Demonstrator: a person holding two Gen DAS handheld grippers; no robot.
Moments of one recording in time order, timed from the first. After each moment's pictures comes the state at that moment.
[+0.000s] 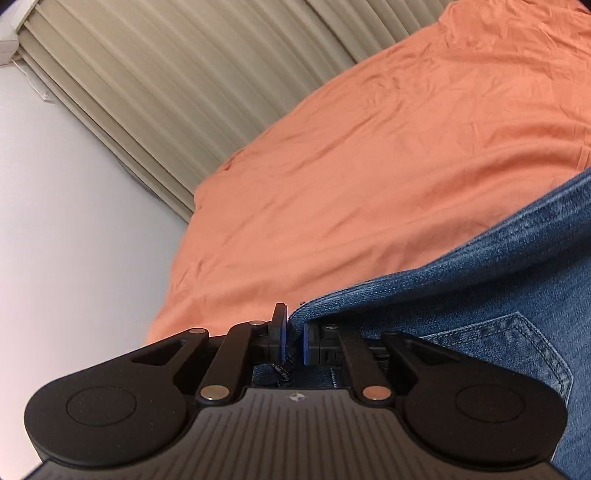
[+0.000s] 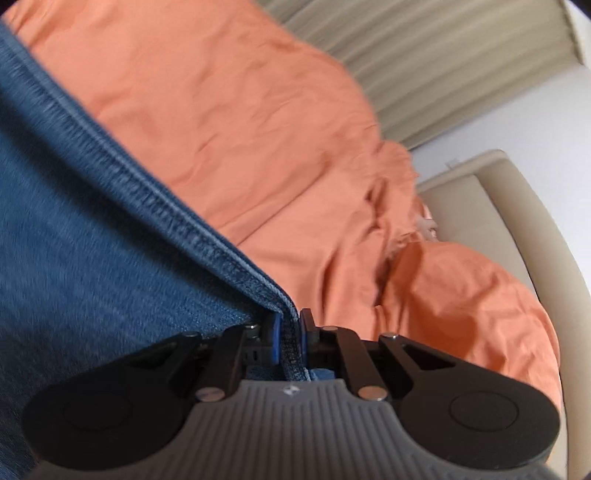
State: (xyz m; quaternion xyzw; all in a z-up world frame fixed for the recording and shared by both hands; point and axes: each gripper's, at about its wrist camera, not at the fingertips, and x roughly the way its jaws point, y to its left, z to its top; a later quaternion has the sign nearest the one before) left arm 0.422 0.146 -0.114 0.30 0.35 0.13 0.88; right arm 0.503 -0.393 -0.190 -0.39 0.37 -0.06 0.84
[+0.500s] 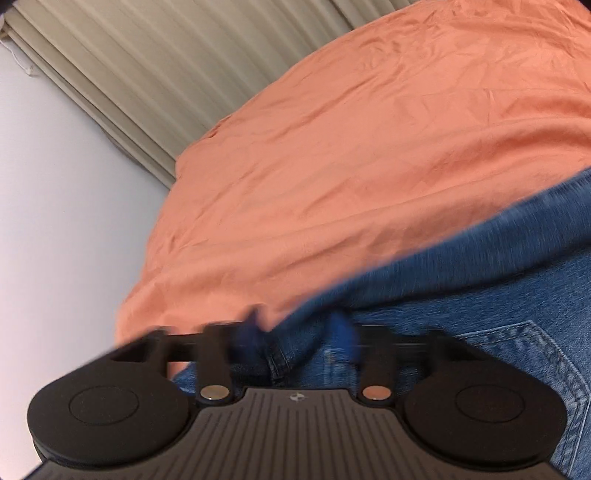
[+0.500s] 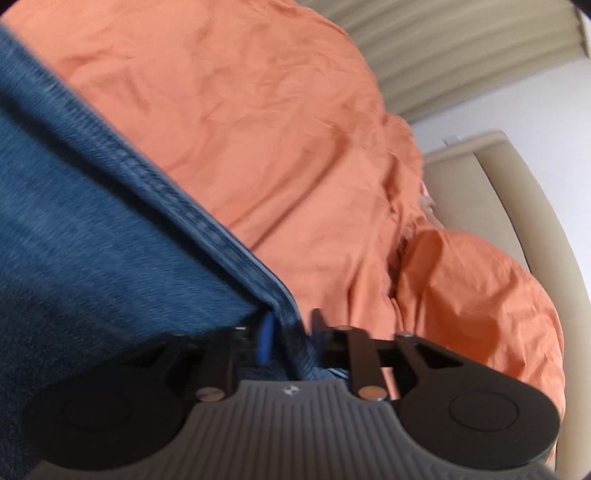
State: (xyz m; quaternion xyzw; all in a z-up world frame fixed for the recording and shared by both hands) left arm 0.460 0.149 -0.139 0.28 0.40 0.14 0.86; right arm 0.555 -0.380 -0.235 -0.39 0.41 -0.11 0.82
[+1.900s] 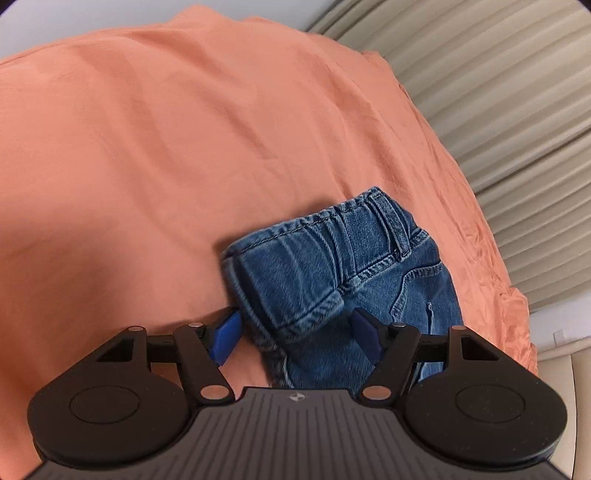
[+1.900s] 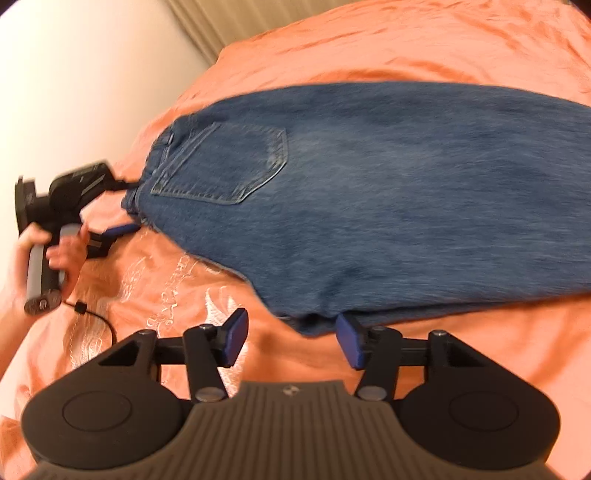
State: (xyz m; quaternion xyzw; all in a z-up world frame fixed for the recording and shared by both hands) left arm 0.315 0.349 -0.168 -0.45 0.35 0.15 0.81; right arm 0.344 -0.048 -0.190 0.11 0.49 0.27 0.82
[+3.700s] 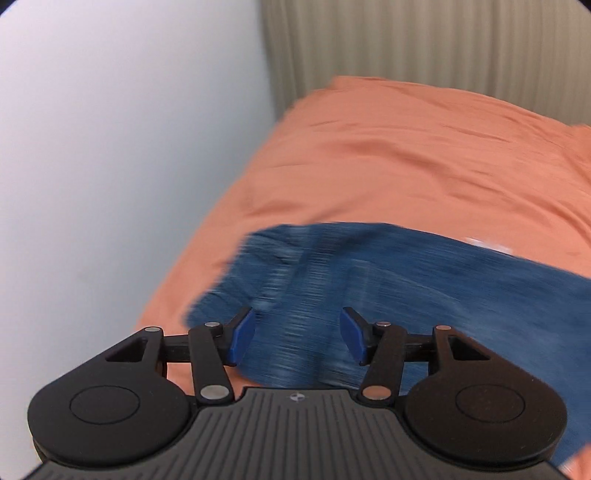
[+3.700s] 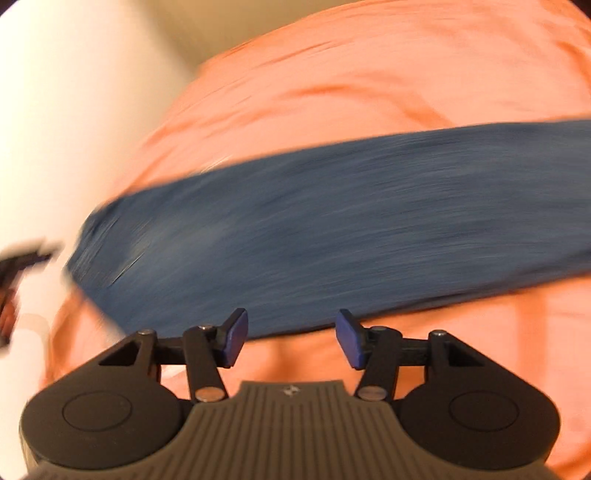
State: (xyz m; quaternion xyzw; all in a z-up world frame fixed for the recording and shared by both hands) left arm 0.242 0.250 -0.058 -0.03 0.40 0.21 0.89; right arm 0.295 -0.195 -0.102 0.15 0.49 0.21 0.83
